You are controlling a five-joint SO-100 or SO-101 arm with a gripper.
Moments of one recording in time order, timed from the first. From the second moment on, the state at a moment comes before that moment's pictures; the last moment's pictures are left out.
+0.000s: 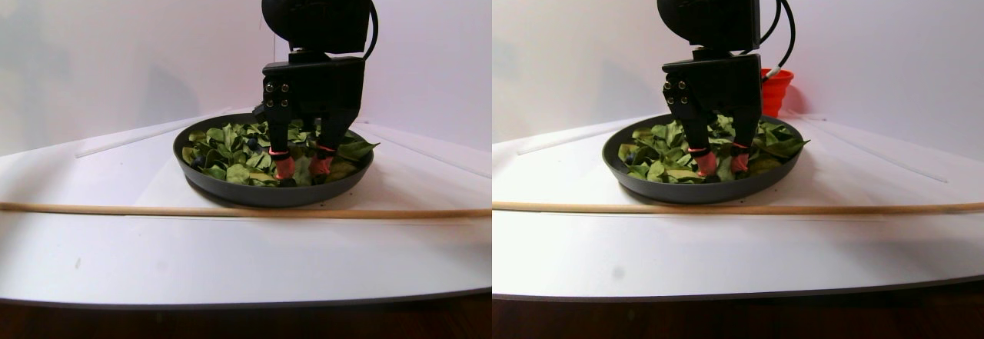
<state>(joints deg) 17.8 88.0 132.0 1.2 -96.9</state>
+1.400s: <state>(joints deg) 15.6 91.3 134.9 0.1 -94.9</state>
